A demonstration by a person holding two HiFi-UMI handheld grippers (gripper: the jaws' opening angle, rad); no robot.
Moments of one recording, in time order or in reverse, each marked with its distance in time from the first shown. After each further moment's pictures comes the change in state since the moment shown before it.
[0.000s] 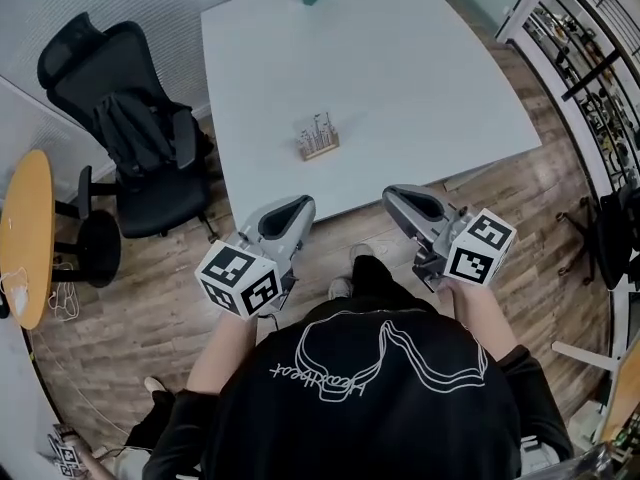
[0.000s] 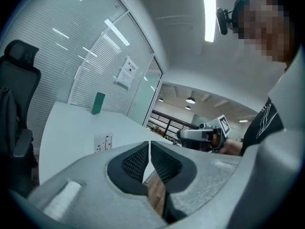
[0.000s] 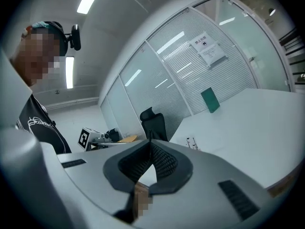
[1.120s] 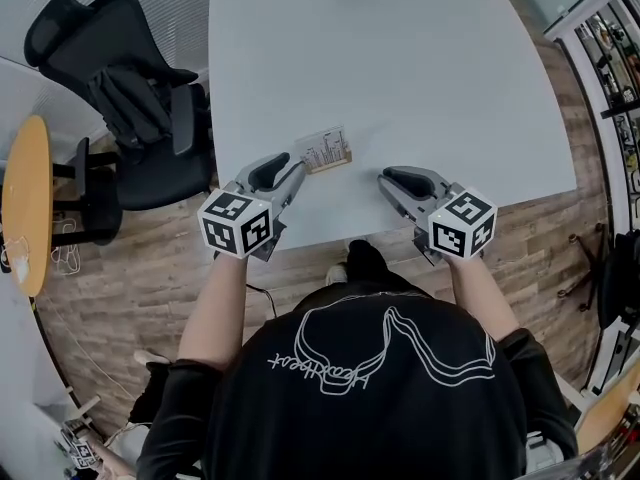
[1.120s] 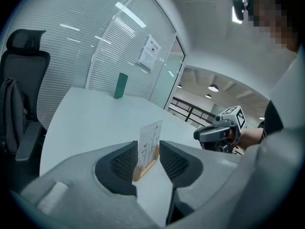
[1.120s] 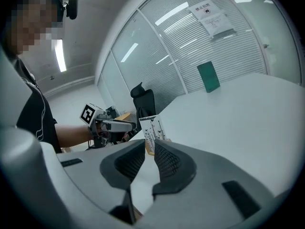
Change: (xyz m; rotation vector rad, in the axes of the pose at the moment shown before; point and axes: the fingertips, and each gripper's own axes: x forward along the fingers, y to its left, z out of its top) left arm 0.115 0.193 -0.040 -0.083 0.198 0.207; right arm 0.105 -0.181 -0.047 -0.029 0.321 -0.008
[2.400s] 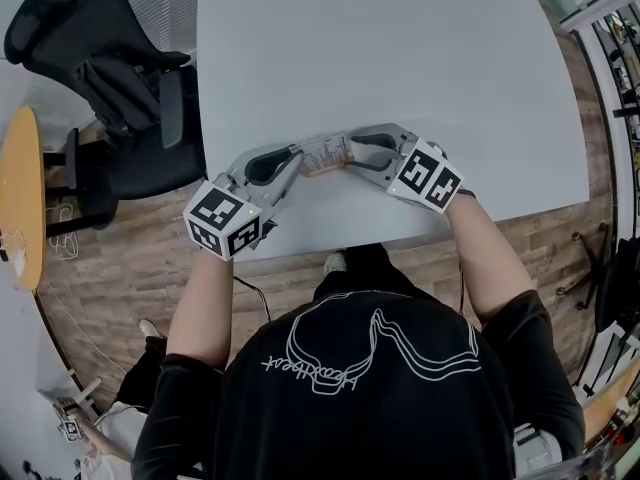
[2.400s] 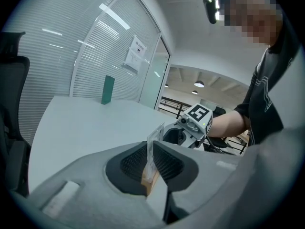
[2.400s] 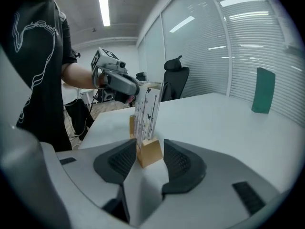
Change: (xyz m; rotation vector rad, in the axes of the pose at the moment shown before) left arm 0.030 0.008 0.012 0.149 -0.031 -0.123; right arm 0.109 -0.040 -0.030 -0.563 0.299 0.237
